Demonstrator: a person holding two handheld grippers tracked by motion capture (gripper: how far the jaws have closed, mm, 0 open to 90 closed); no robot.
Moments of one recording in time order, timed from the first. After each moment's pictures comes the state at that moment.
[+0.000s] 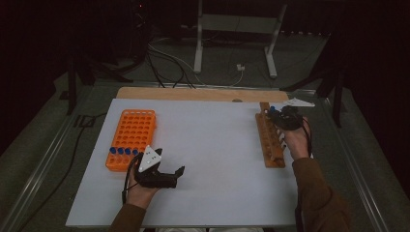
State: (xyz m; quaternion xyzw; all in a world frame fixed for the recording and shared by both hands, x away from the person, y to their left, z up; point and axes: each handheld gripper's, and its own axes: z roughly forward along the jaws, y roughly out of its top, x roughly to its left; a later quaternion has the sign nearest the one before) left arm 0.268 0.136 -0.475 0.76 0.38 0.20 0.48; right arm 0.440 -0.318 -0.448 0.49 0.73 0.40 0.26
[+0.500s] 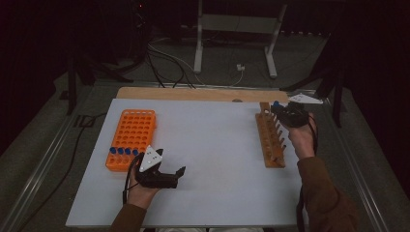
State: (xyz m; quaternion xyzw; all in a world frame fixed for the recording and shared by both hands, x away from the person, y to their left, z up) left arm 0.268 0.134 -0.475 0.77 0.38 0.20 0.48; right arm 0.428 -0.320 -0.416 0.47 0.72 0.42 0.28
